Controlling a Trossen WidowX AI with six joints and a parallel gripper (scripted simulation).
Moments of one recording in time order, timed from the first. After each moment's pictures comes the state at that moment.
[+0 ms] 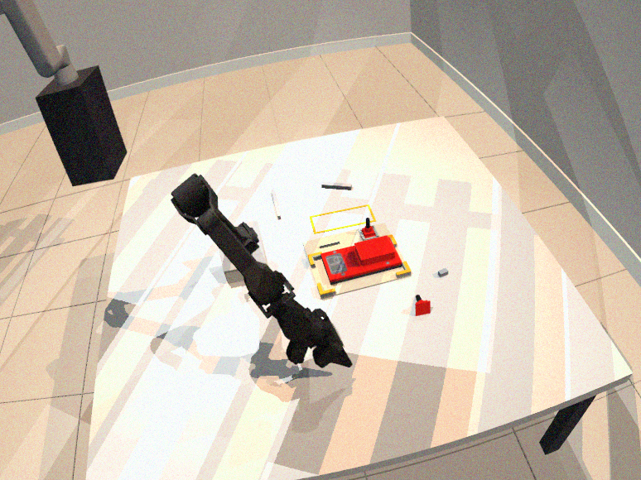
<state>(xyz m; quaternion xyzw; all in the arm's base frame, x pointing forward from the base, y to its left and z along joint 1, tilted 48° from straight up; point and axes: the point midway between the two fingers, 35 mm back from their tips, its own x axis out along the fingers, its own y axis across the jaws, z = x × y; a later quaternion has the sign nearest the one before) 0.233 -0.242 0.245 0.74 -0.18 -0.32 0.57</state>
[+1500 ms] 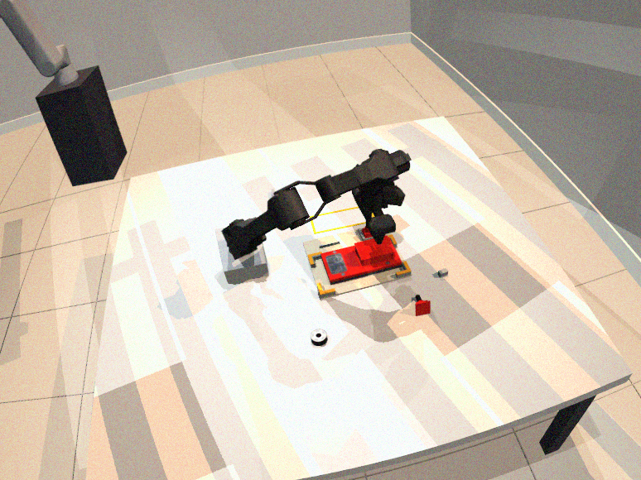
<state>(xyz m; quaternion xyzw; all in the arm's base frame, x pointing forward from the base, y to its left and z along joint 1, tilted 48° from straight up) 0.347 0.048 0.077 -0.36 0.61 -0.21 0.67</state>
